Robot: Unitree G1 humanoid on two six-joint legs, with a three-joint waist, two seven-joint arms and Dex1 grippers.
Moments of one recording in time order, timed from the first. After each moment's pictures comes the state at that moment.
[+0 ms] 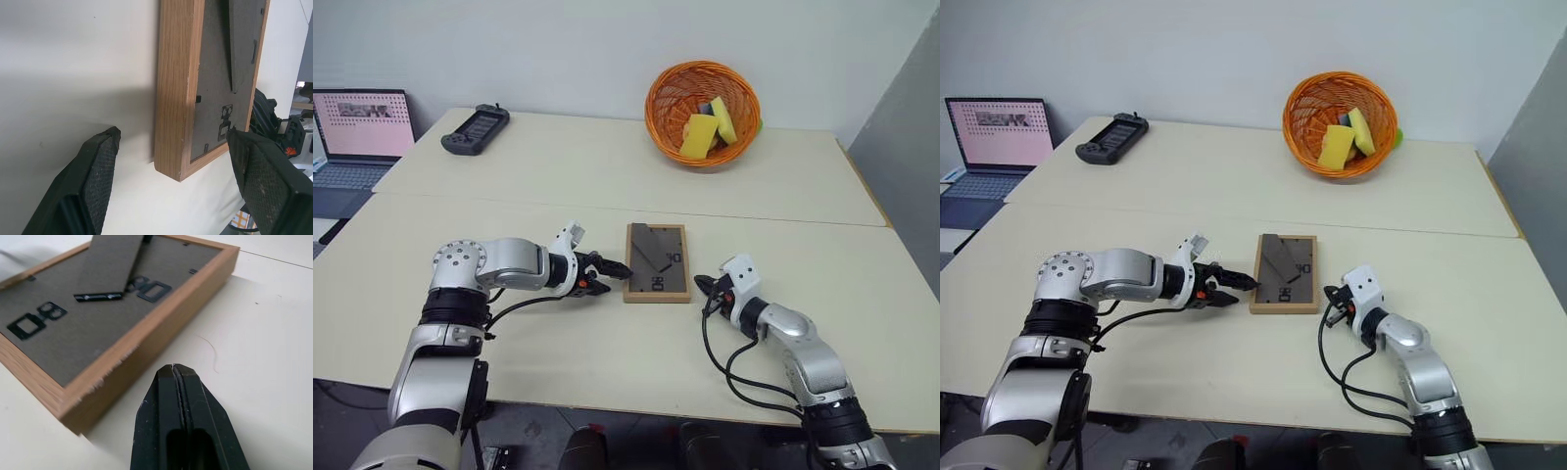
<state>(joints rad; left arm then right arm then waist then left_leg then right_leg) -0.80 0.56 0.02 0.55 -1.87 1.44 0.60 -0.24 -0.27 0.12 -0.07 0.13 0.40 0.50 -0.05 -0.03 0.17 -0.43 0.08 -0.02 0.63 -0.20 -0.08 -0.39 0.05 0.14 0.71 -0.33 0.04</state>
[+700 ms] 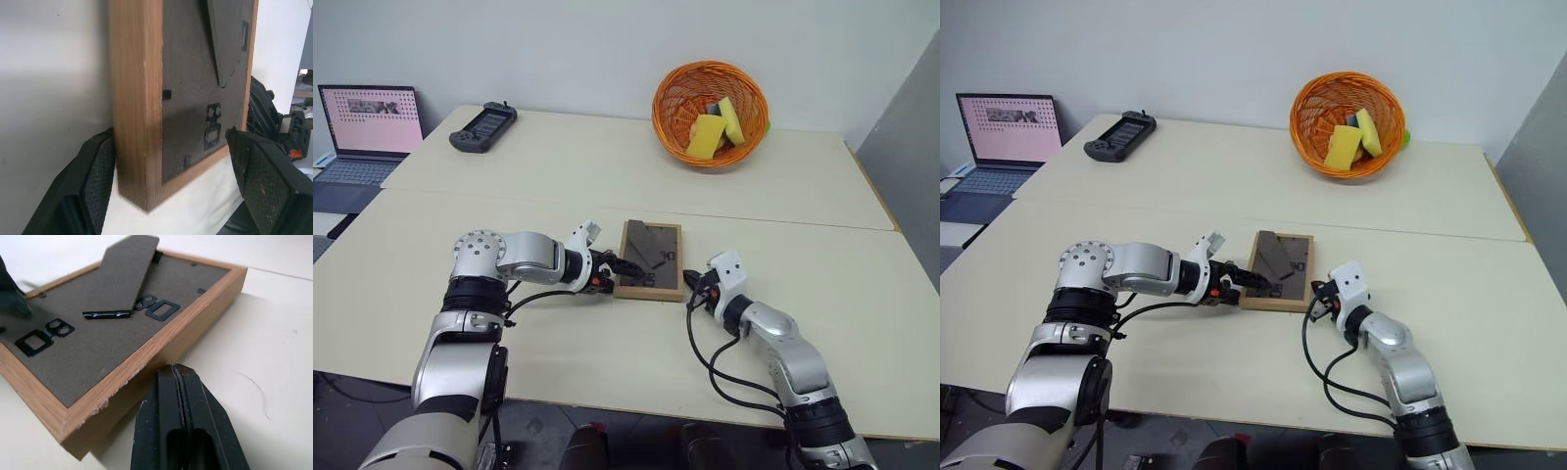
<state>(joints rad) -0.88 0.47 0.09 0.62 -1.68 1.51 0.53 -0.27 -0.13 0.14 -0.11 0.14 0.46 0.39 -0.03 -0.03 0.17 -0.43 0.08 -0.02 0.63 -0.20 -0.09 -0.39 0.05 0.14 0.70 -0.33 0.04</state>
